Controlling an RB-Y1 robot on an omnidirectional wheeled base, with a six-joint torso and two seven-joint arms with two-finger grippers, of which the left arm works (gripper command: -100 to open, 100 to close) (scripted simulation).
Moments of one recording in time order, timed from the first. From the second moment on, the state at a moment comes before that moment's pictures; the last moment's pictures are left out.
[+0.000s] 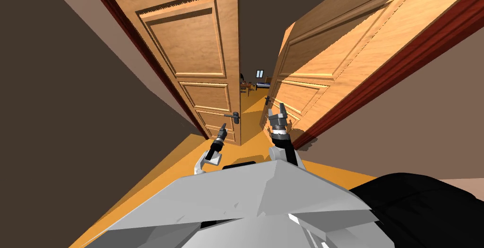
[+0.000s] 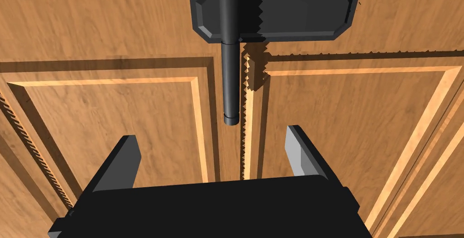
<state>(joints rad) 0.09 0.13 -0.30 -1.45 -0.01 -0.28 0.12</state>
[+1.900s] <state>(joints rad) 0.02 0.11 -0.28 -1.34 -0.01 -0.29 0.11</state>
